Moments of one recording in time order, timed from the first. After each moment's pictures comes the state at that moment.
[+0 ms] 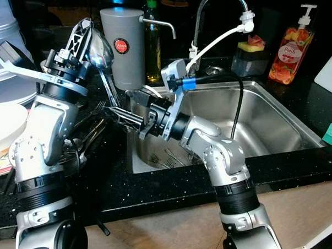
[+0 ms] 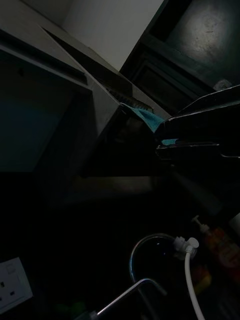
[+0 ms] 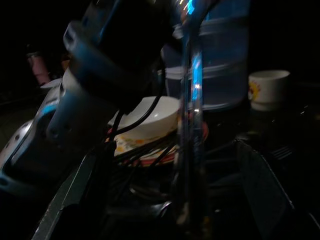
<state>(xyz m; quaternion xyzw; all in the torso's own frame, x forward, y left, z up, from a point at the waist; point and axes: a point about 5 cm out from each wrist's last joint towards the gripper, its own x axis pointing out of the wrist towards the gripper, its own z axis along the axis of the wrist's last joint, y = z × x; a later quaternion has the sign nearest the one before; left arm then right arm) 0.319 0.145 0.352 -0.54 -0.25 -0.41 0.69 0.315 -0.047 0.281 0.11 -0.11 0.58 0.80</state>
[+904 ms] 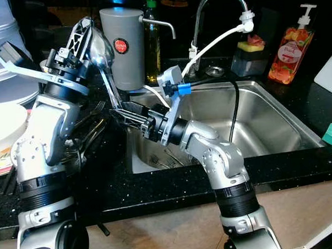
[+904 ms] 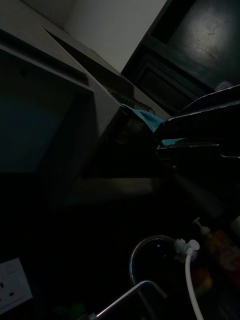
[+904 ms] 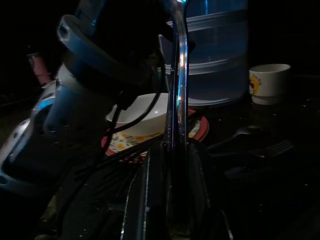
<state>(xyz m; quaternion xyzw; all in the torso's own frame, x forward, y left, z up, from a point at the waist) 0.318 0.145 0.353 -0.55 -0.25 -0.41 0.68 0.317 -0.049 0.280 0.12 -0.10 0.57 0.81</state>
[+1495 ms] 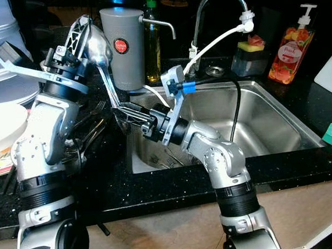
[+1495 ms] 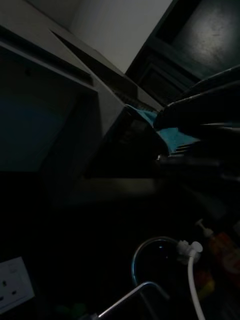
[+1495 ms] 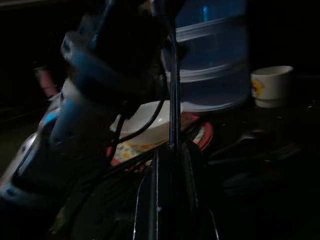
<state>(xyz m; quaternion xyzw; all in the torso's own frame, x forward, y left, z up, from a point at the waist) 0.321 0.145 0.354 -0.55 -0.25 -0.41 0.68 0.318 -0.050 0.286 0.15 -0.10 0.57 0.80</state>
